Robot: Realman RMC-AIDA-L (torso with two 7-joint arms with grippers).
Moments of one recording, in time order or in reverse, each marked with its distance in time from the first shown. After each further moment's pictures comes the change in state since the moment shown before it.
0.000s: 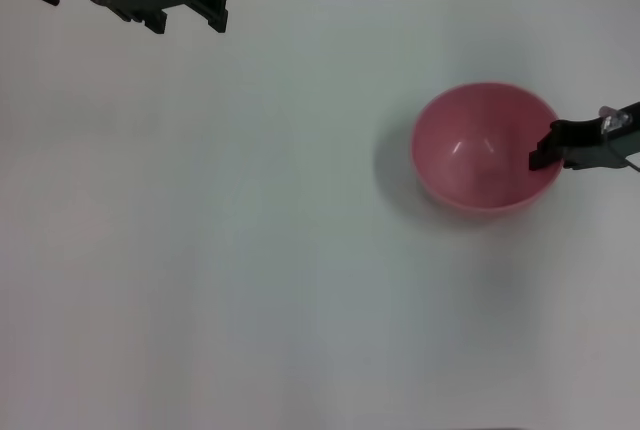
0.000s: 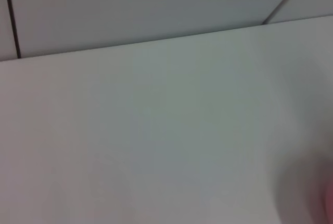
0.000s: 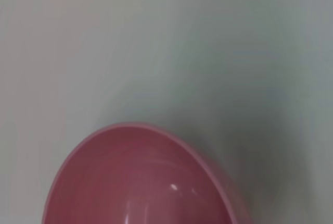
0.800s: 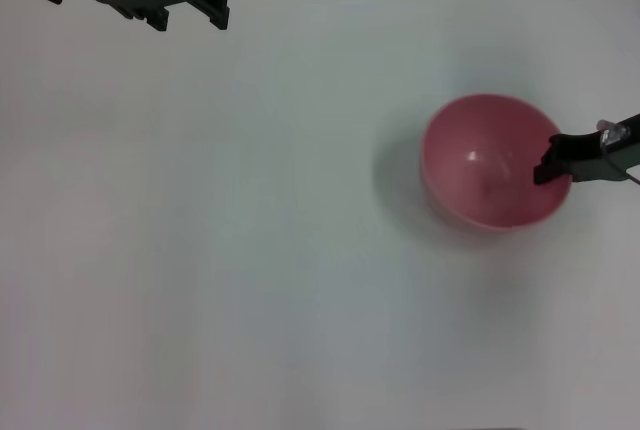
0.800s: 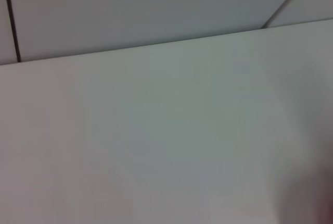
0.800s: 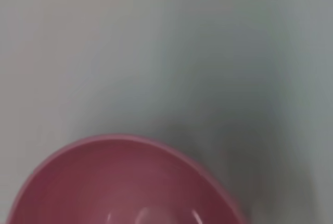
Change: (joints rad) left arm 0.000 -0.002 0.000 -0.001 -0.001 0.012 0.000; right arm 0.005 0.002 0.004 0.033 -0.036 -0.016 0.011
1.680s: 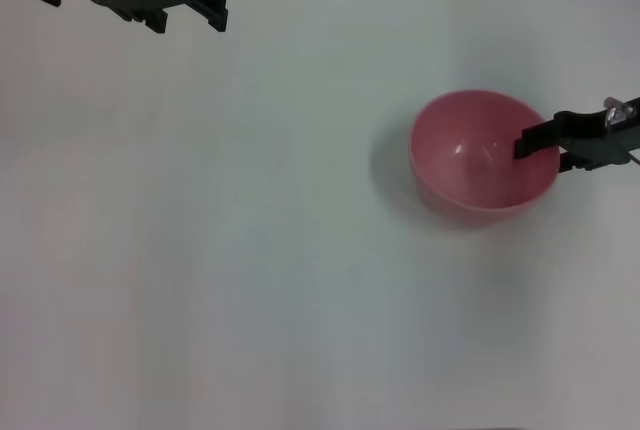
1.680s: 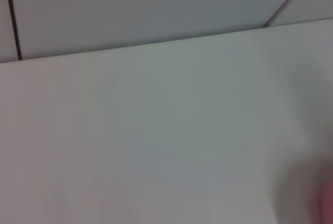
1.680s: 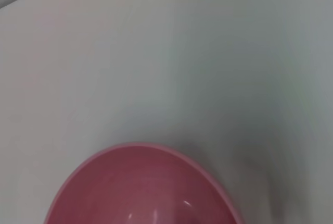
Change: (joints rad) left arm 0.005 0.000 0.000 0.000 -0.001 0.000 0.000; right arm 0.005 -0.013 0.074 -0.009 0.014 0.012 -0.003
